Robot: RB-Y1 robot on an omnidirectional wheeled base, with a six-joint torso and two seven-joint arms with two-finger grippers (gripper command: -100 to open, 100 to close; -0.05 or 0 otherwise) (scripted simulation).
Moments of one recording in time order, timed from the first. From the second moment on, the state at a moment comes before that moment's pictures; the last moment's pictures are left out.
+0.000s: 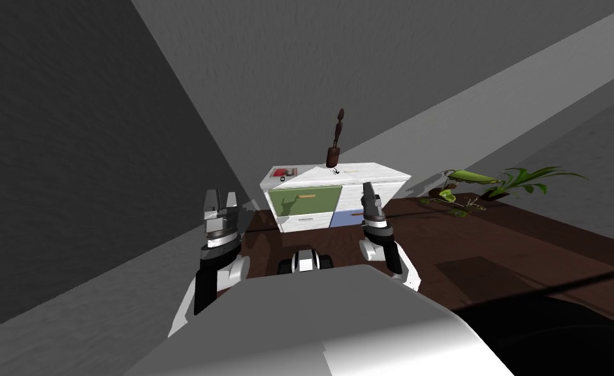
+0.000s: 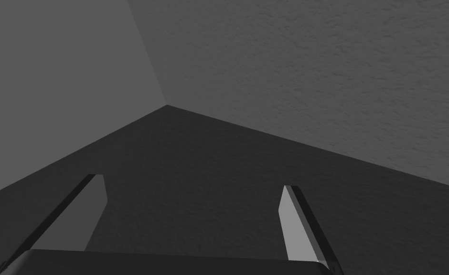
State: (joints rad) left arm 0.51 0.04 0.03 -2.32 -0.02 -0.58 -0.13; right arm 0.42 -0.19 -0.07 -2.23 0.01 -0.68 0.54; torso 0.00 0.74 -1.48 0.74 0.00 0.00
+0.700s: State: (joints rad) left arm 0.51 0.04 0.03 -2.32 -0.02 -0.58 -0.13; right arm 0.40 -0.21 -0.07 -2.16 0.07 -0.70 0.73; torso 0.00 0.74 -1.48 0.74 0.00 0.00
